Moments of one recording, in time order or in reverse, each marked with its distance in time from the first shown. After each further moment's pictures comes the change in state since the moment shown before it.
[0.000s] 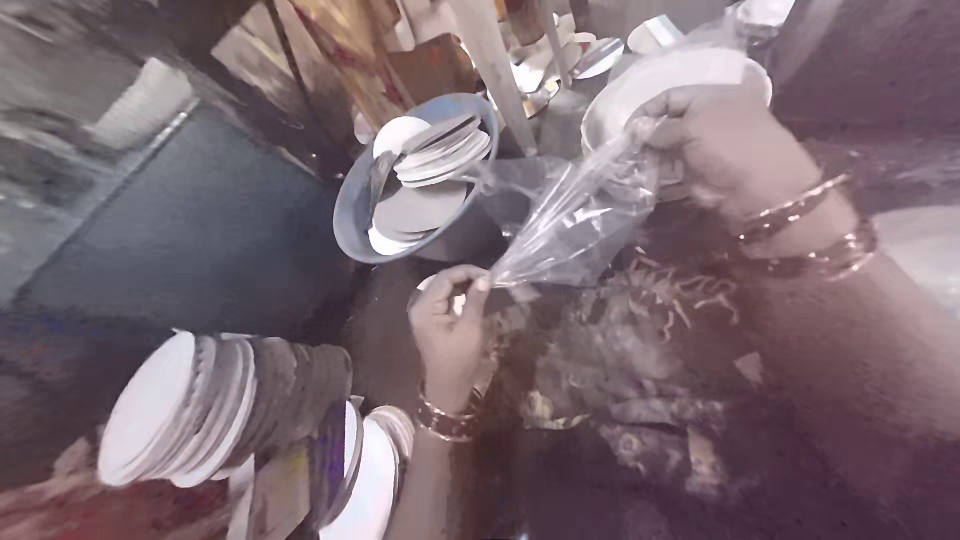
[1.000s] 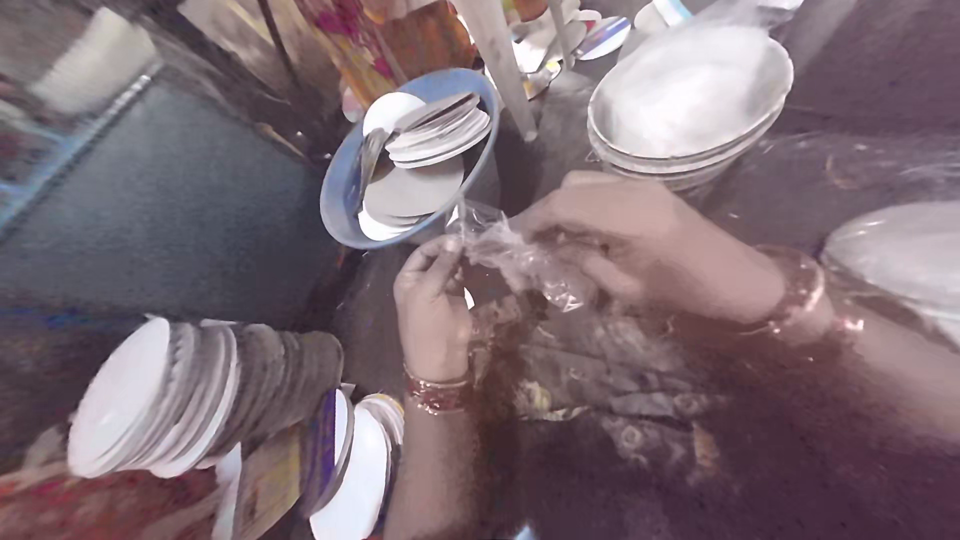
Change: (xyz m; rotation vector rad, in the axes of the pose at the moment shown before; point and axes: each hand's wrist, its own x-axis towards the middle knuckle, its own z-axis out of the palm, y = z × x) left_hand 0.018 0.007 0.010 -0.525 0.272 -0.498; right_hand -0.049 0.017 0.053 -0.362 -0.411 -1.137
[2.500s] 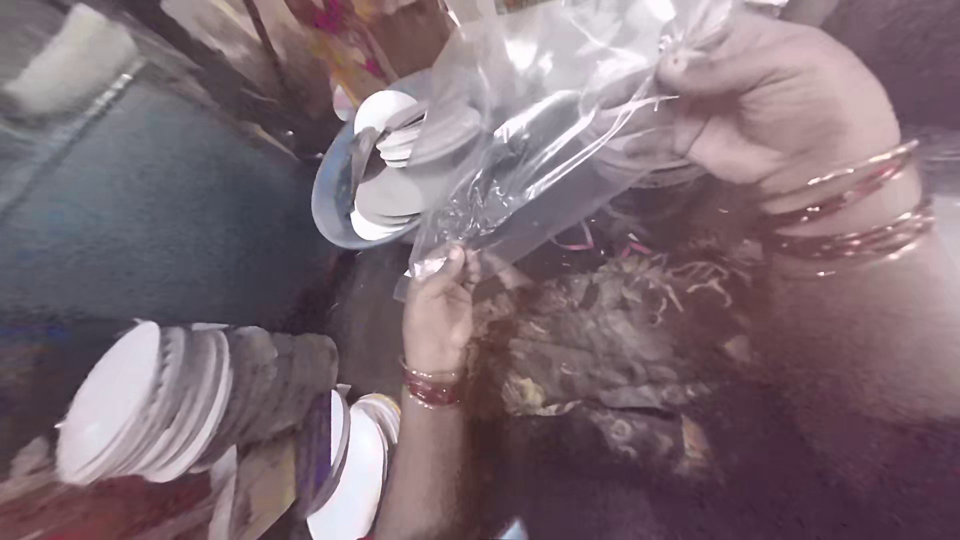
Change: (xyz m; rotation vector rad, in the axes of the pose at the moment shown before) left_hand -0.002 -0.014 -0.006 -0.147 -0.044 -0.176; right_hand 0.005 0.038 -0.071 0.920 0.490 0.869
